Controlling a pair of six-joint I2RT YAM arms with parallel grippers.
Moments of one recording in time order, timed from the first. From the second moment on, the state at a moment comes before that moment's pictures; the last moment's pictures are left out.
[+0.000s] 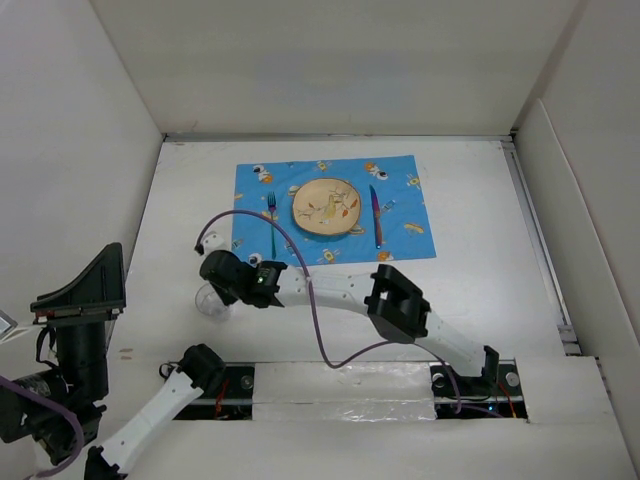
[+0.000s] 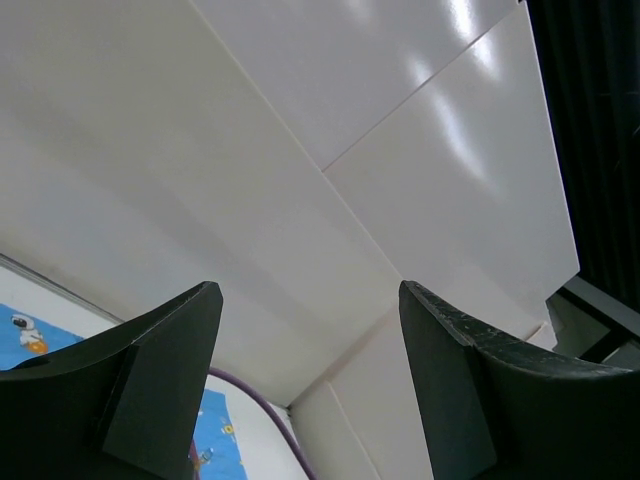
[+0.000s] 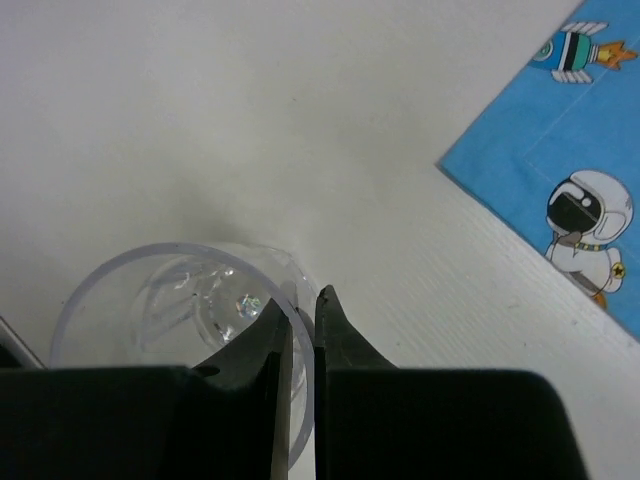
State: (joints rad) left arm -0.71 0.05 0.99 -0.29 -0.63 -0.59; right arm 1.28 2.41 2.11 -0.41 0.30 0.40
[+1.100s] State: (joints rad) left arm -0.71 0.41 0.77 -0.55 -0.35 -0.57; right arm 0.16 2.31 2.01 -0.47 0.22 0.34
